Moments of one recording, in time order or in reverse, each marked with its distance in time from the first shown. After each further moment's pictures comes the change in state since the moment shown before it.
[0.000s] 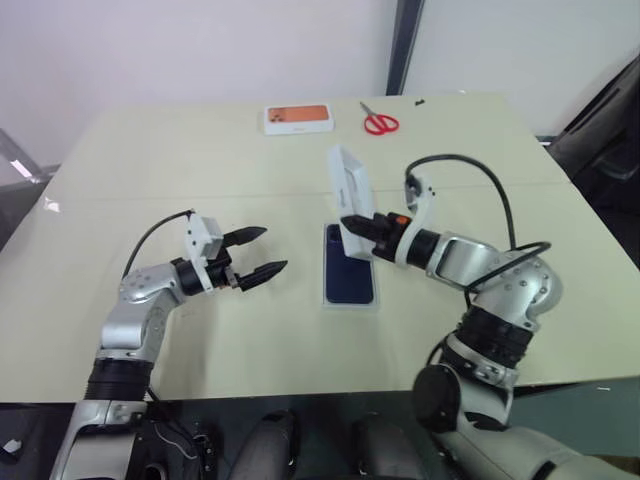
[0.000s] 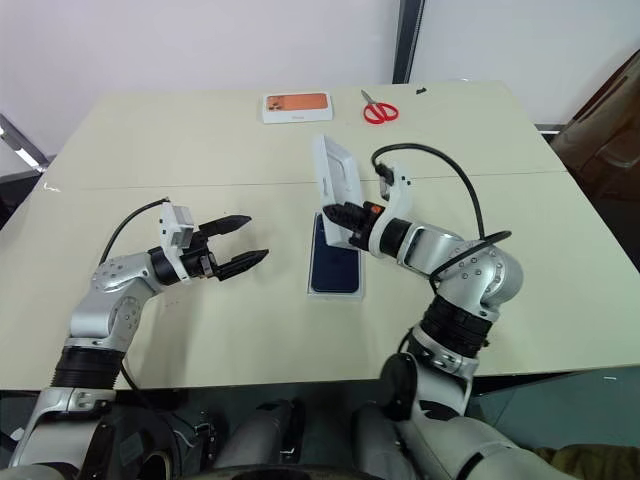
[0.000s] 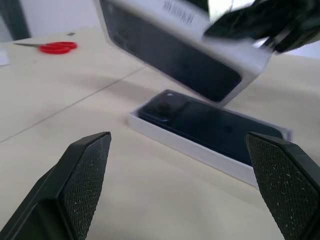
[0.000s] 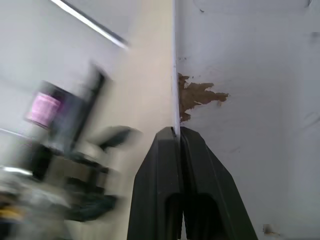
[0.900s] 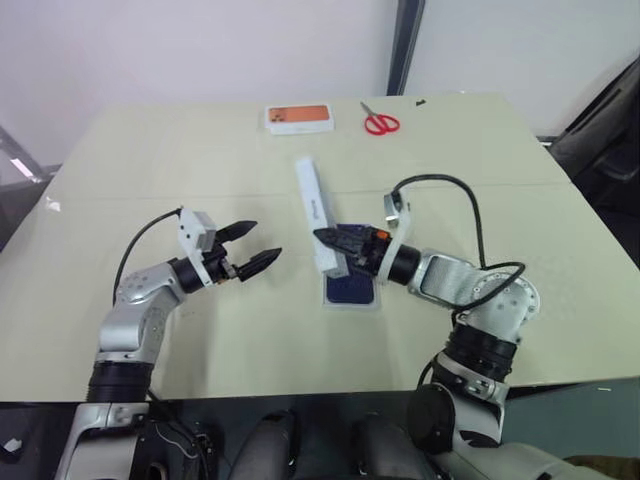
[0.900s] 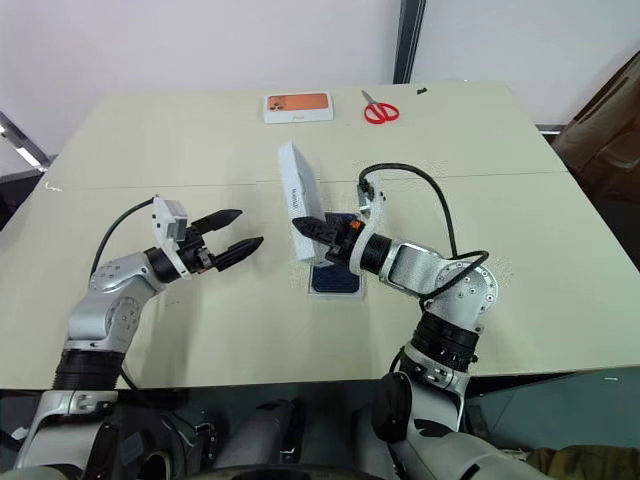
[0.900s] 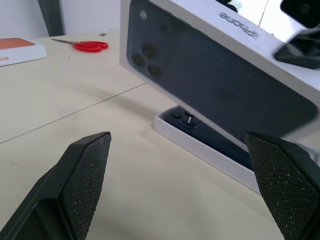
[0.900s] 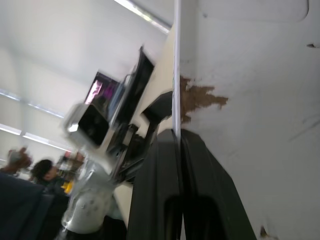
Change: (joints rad) left arm 0.004 -0.026 0.036 -0.024 -0.024 0.067 0.084; right arm 0.120 -0.036 0.165 0.039 0.248 -0.148 -0.151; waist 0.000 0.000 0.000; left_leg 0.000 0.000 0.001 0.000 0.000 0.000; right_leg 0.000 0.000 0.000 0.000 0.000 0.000
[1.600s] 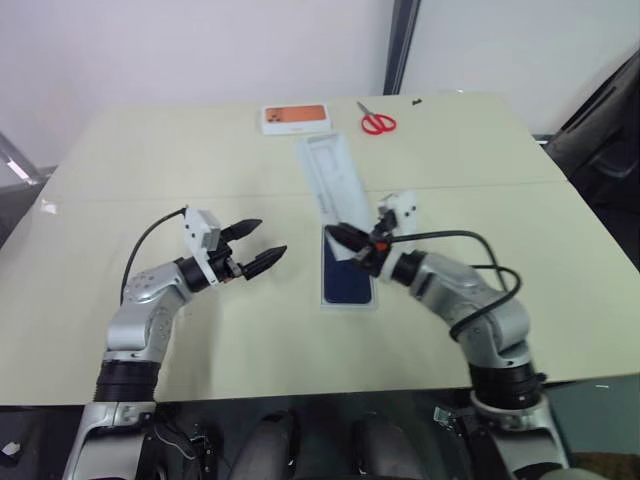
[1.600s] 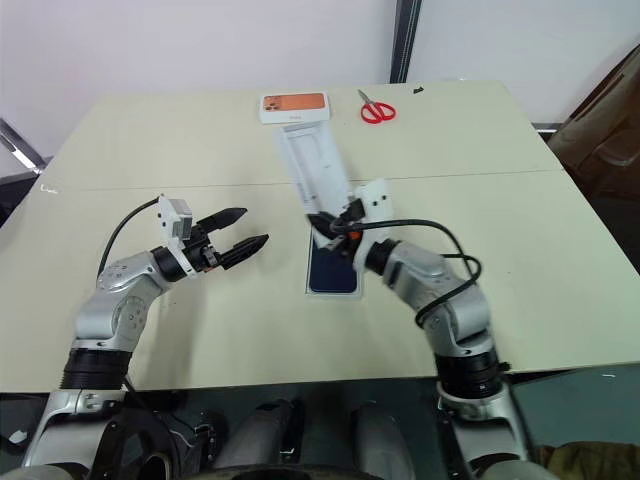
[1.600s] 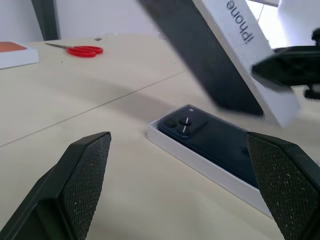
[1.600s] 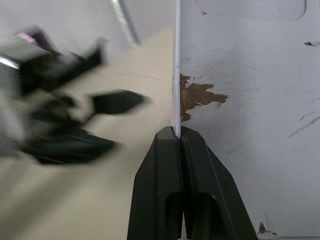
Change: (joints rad) left arm -0.005 -0.028 -0.005 -0.001 0.001 -0.001 0.013; right arm 0.231 -0.209 0.524 -0.089 -0.285 -0.630 0.302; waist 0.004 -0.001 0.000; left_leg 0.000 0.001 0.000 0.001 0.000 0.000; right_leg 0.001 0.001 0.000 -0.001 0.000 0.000
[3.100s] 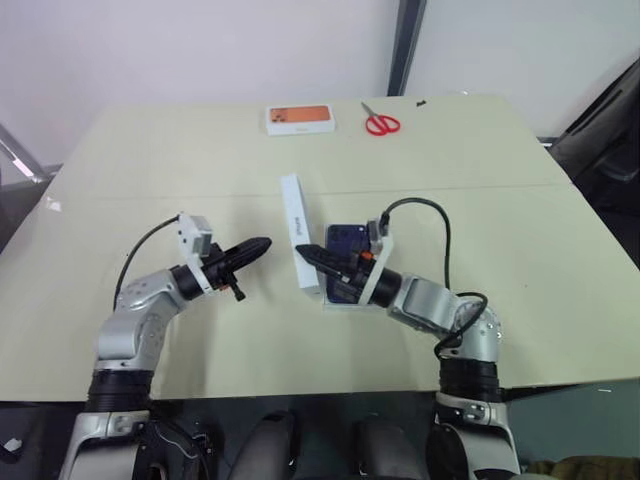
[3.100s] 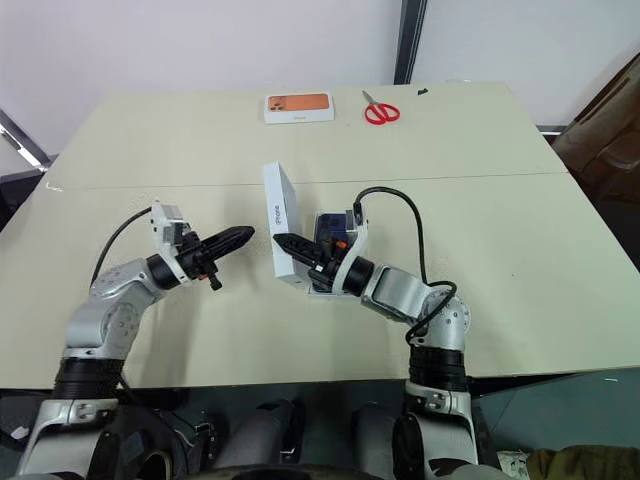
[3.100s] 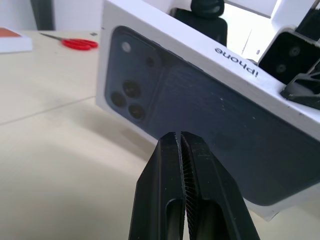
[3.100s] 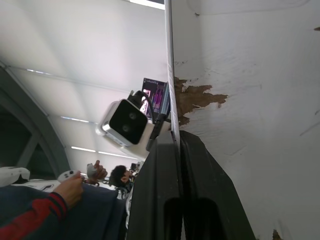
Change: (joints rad) left arm 0.047 -0.016 -0.008 -0.049 -0.051 0.072 -0.015; right arm 0.011 0.123 -0.263 0.277 1.039 0.377 -0.659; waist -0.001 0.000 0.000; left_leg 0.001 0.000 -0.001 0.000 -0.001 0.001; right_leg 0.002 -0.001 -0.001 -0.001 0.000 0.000
